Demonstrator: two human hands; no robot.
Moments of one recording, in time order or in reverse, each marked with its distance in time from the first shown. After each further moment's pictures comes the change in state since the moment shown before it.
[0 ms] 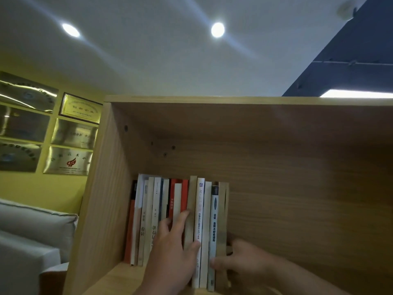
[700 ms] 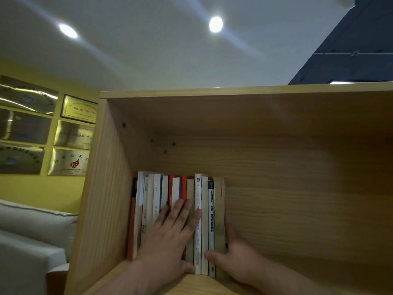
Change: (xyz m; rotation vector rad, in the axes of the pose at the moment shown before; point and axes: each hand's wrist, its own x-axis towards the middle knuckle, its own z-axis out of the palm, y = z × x) left_hand 0.037 -0.034 -0.007 0.888 -0.351 0.461; right_hand 0.024 0.016 0.023 -0.226 0.264 -0.133
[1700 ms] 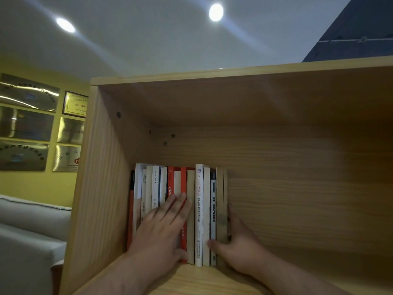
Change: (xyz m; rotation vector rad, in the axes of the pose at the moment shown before) left_hand -0.009 -0.005 -0.001 -0.074 0.040 -0.114; right_hand 0.008 0.017 0.006 0.009 0.140 0.007
